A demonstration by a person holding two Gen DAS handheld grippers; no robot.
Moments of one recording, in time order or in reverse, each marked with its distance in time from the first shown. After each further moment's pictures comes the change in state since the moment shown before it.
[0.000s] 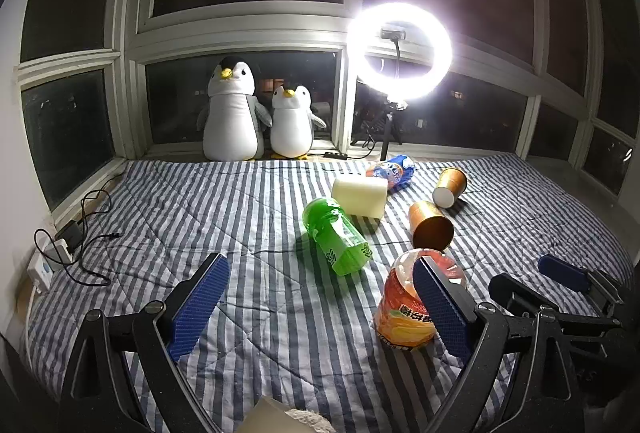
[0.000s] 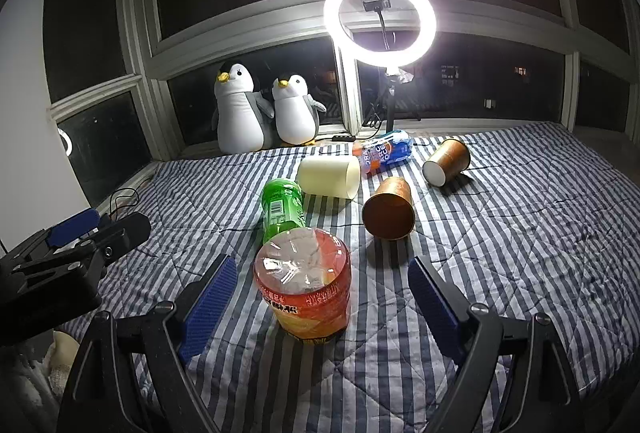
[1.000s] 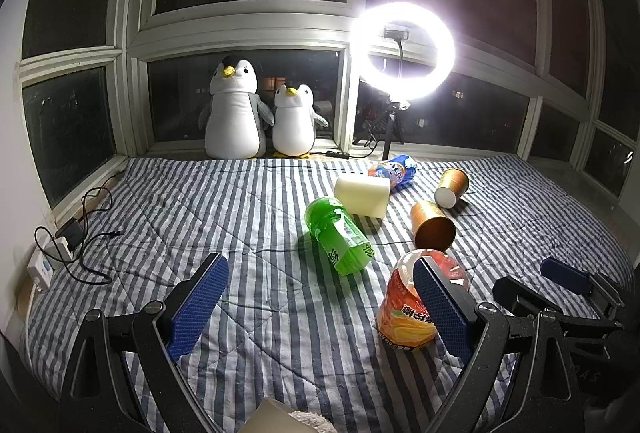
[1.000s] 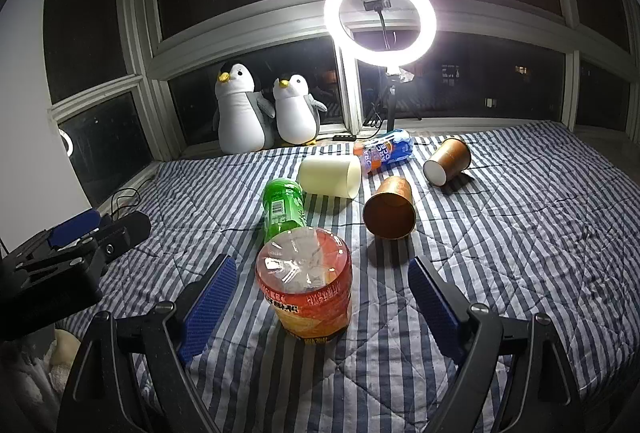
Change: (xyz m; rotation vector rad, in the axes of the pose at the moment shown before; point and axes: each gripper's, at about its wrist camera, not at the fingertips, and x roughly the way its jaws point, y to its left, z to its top) left arm 0.001 0.001 0.002 -0.012 0.005 0.008; right arm -0.001 0.003 -0.002 0.000 0.003 0.002
